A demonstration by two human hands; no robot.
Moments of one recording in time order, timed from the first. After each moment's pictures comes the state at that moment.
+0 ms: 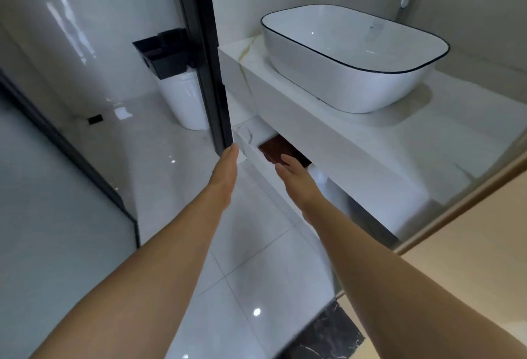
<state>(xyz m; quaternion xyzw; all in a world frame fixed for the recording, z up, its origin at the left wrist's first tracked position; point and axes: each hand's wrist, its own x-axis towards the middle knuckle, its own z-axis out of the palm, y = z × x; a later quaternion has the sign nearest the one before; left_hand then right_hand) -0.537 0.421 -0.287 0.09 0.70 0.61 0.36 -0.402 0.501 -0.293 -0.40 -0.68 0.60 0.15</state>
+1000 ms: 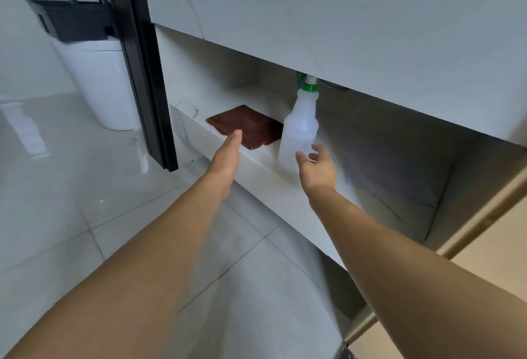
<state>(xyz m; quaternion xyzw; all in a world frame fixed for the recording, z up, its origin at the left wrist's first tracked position) -0.560 0.568 -0.617 0.27 0.64 0.62 0.36 -0.404 0.638 -0.611 -0.53 -0.62 0.43 0.39</state>
